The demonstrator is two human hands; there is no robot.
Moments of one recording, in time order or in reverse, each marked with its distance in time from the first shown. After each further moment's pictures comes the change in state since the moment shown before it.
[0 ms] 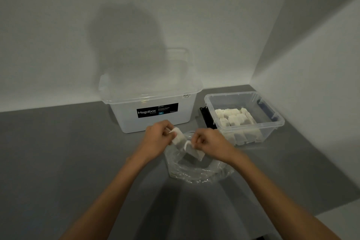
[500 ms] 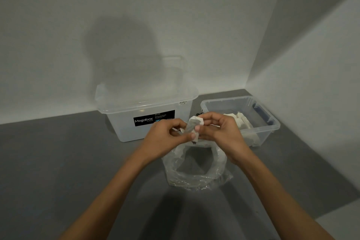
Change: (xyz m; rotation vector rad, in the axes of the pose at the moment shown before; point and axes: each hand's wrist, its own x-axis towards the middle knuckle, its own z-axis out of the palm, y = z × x) left_hand -0.003 0.051 -0.019 -0.112 -0.145 0.222; right_hand -0.024 -0.039 -0.038 0.814 0.321 -0.034
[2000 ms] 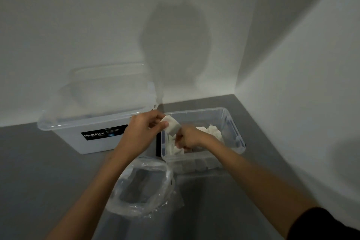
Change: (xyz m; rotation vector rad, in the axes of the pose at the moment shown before) left_hand 0.115 0.050 0.086 0.283 0.273 -0.129; right_hand 0.141 0.070 -0.121 -0.883 -0.645 0.194
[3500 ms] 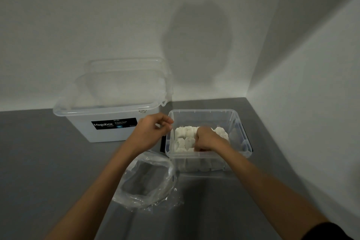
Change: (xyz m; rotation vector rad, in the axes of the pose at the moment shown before) left_hand -0.006 -0.012 0.014 -0.090 -0.073 -0.146; right_hand -0.001 0.026 0.002 -0.193 0.112 0.177
